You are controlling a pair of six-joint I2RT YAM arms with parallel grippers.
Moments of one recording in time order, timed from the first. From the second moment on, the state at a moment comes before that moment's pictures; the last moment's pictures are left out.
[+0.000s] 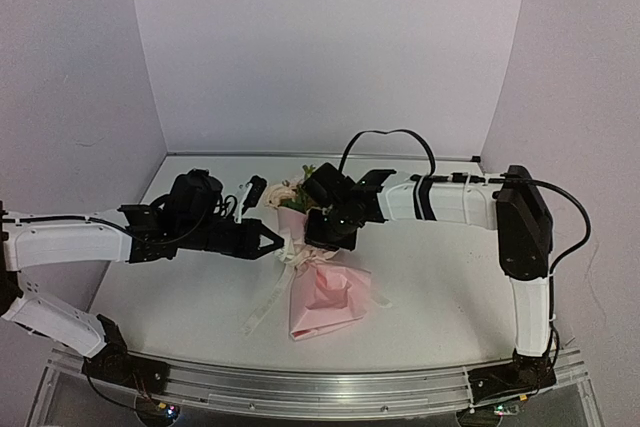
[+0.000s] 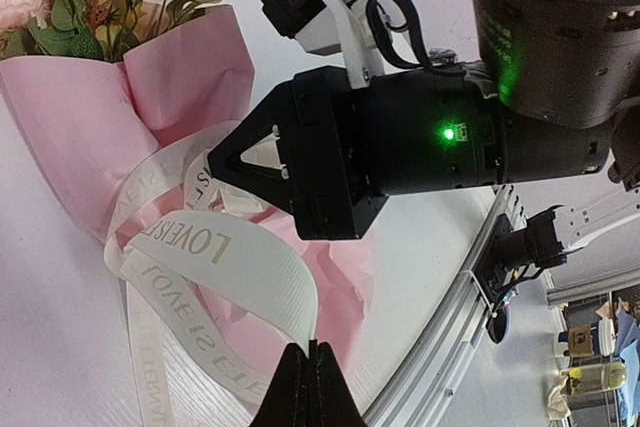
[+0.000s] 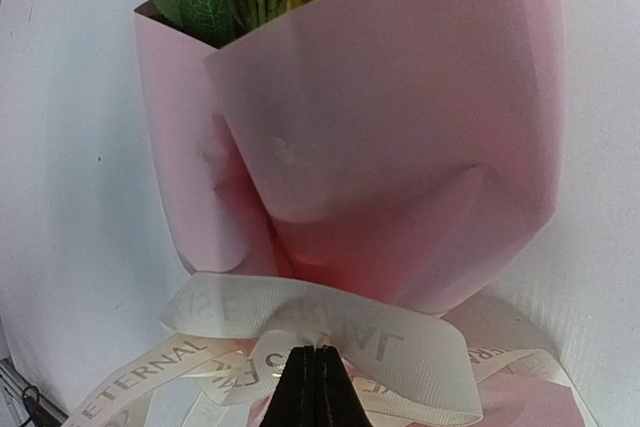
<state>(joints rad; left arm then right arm) -0.87 1.28 0.79 -0.04 0.27 -0.59 0.95 2.09 1.68 -0.64 0.12 0.96</state>
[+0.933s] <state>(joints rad) -0.87 1.27 0.84 -0.10 0.25 -0.57 0.99 1.98 1.45 -0.42 0.17 1.02</state>
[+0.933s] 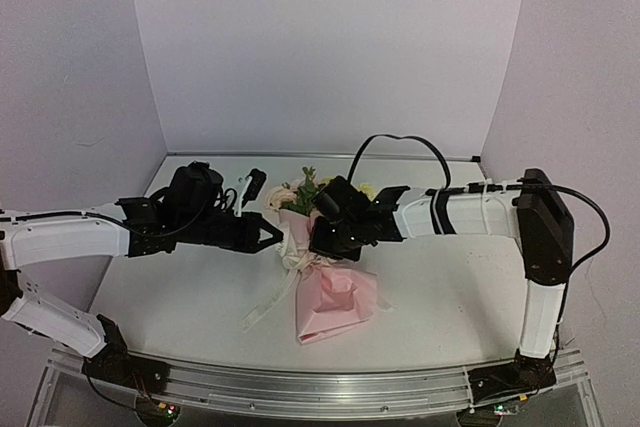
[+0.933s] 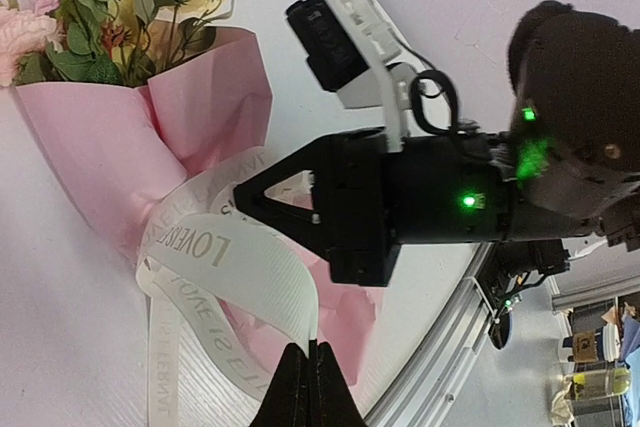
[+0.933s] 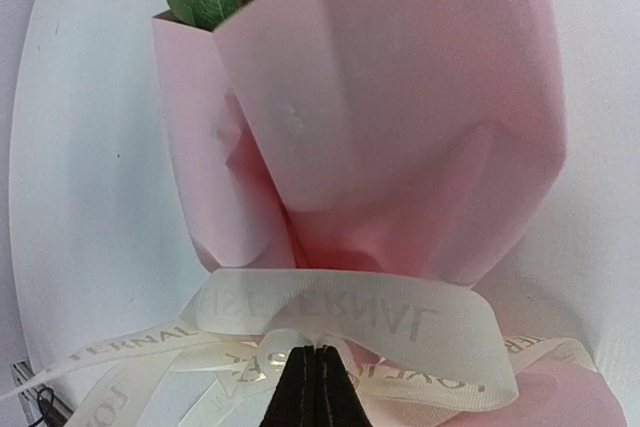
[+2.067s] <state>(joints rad) -0.87 1.25 0.89 -0.13 0.25 -0.57 0.93 2.00 1.47 -0.42 0.04 1.06</state>
